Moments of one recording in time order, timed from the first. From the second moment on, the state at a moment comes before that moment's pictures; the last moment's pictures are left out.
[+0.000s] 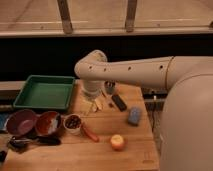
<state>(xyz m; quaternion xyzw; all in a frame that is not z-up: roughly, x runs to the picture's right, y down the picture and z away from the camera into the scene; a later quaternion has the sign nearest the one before) -0.068 0.071 0.725 -0.31 0.03 0.20 0.93</state>
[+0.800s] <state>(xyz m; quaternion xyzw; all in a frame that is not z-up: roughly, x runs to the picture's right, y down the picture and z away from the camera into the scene) -0.170 0.040 0.718 -0.31 -0.06 0.10 0.94</state>
